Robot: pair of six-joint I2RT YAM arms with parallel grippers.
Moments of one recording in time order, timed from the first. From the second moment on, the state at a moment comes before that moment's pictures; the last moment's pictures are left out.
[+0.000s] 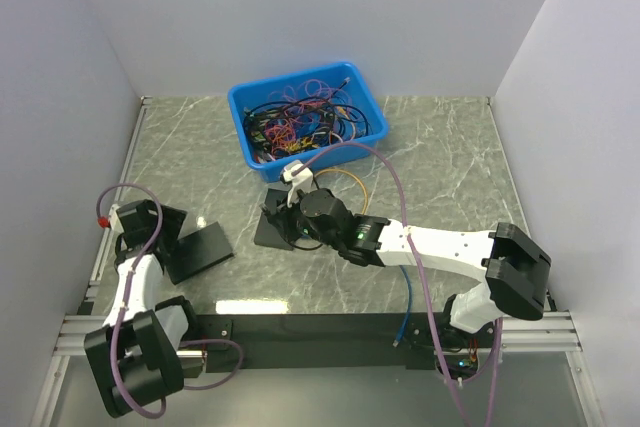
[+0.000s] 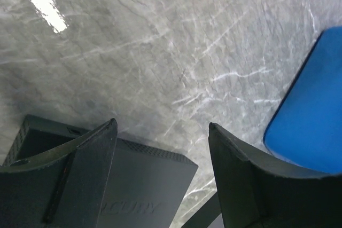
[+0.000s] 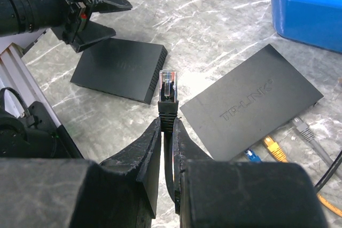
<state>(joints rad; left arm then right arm) 0.38 0.92 0.35 -0.16 0.08 -0.91 1.13 1.49 0.98 0.15 0.20 0.38</state>
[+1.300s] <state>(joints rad) 0.29 0.86 0.38 -0.34 -0.20 -1.01 1.13 1.49 0.99 0.11 0.18 0.40</state>
